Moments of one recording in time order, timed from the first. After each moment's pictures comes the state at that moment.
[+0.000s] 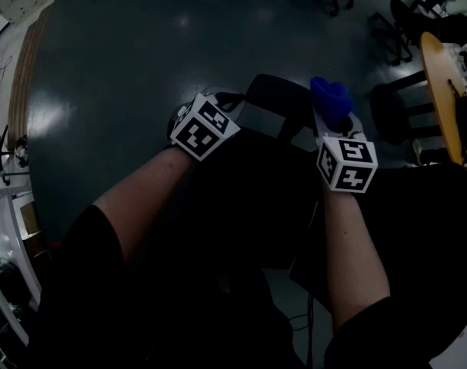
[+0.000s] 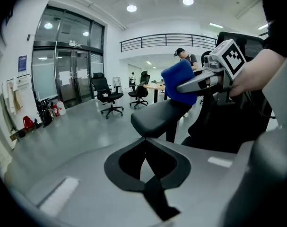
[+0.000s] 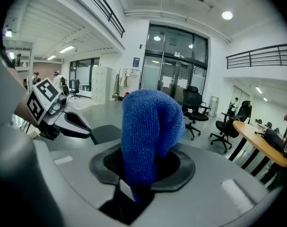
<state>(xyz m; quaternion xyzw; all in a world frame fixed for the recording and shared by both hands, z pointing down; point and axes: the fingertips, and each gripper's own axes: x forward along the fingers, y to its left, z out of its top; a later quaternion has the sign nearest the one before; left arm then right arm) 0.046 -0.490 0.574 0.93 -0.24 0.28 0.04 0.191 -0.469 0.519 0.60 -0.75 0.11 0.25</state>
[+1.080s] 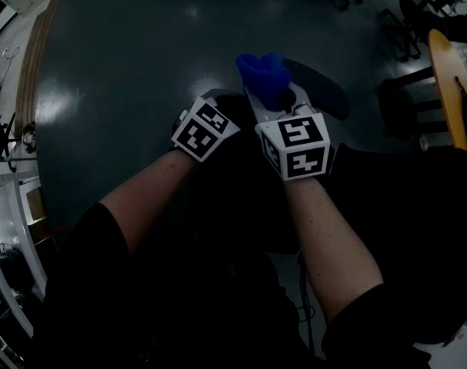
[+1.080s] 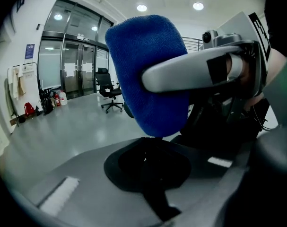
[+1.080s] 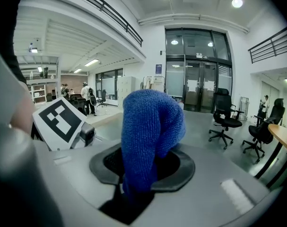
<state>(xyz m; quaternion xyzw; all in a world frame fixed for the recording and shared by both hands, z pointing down) 0.009 -0.437 0.585 0.92 -0.25 0.27 0.11 0.004 -0.451 0.502 0.47 -0.85 0.10 0.21</state>
